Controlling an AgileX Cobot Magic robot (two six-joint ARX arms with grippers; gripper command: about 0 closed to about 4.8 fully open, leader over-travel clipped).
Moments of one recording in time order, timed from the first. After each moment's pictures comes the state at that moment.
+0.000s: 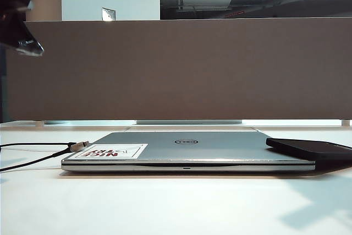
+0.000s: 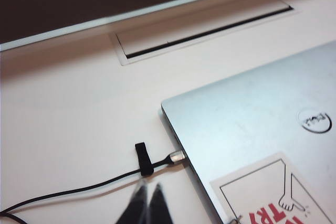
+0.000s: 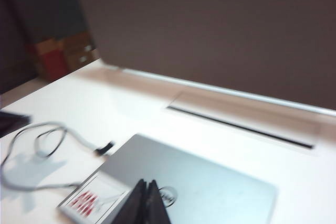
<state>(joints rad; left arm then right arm) -0.24 0.89 0.50 0.05 0.12 0.15 0.50 0.52 0.69 -0.24 -0.07 0.08</state>
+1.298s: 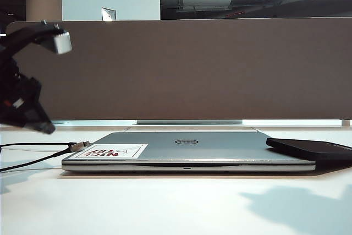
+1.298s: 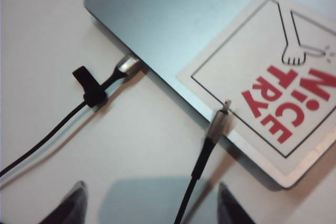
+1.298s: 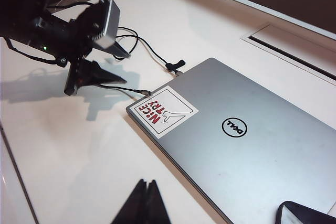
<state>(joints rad) -0.28 1.16 0.50 -0.02 0.12 0.58 0.72 0.54 0.69 -0.47 -0.13 -0.03</state>
